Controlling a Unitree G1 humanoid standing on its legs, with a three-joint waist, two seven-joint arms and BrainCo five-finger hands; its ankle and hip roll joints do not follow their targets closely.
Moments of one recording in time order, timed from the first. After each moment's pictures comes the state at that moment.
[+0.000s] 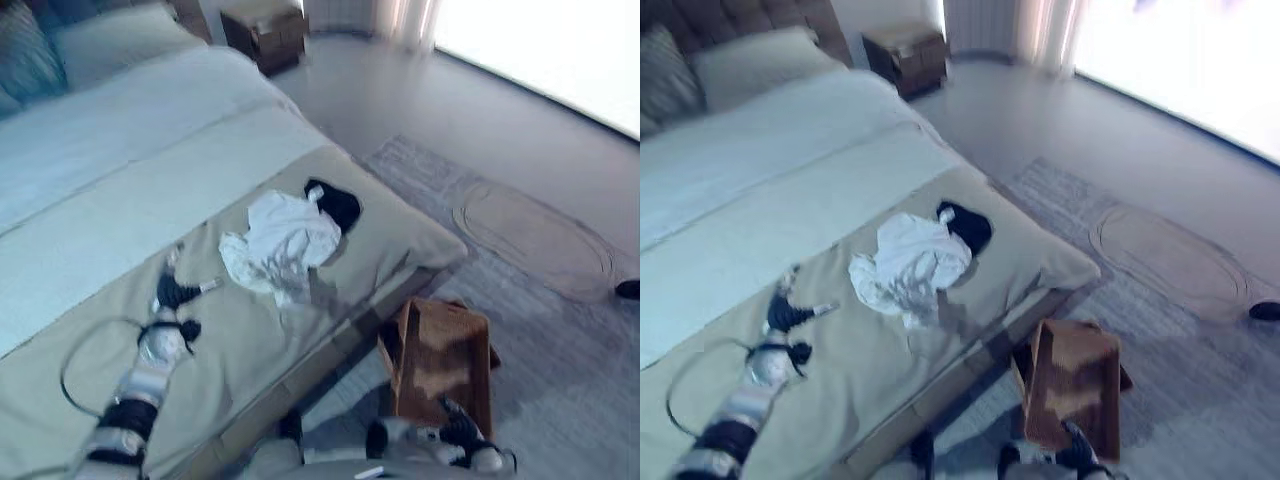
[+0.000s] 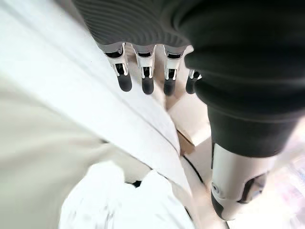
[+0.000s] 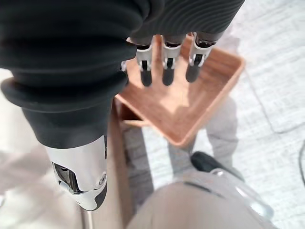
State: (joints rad) left arm -0.29 0.60 -0.10 0.65 0.09 -0.30 0.38; right arm 0.00 -0.28 0.27 1.07 -0.04 -0.19 -0.14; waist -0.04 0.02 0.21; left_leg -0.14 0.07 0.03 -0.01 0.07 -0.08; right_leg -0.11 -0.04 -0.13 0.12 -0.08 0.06
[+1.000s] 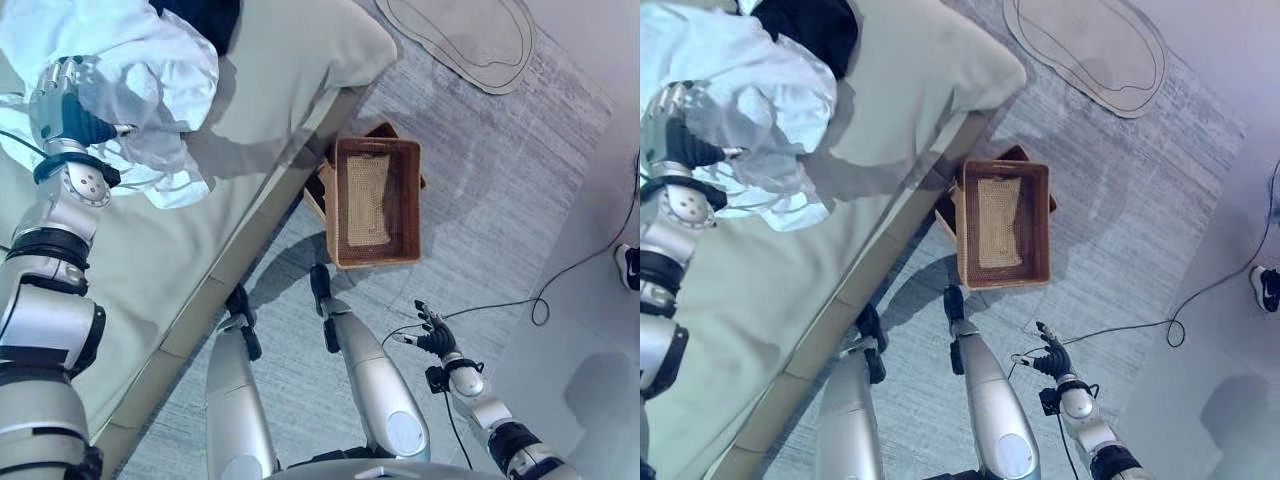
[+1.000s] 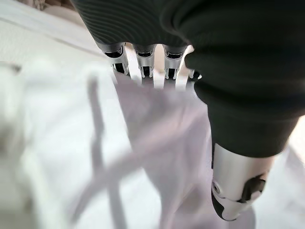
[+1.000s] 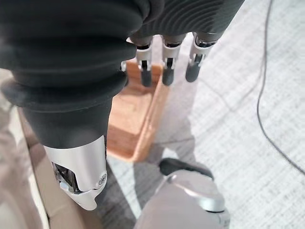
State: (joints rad) left arm -1.08 0.90 -0.46 1.17 0.18 -0.21 0.47; right arm -0.13 -0.32 0.37 0.79 0.21 -0.30 -0.16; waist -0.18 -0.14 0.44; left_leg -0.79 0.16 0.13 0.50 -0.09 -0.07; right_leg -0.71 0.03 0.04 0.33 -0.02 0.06
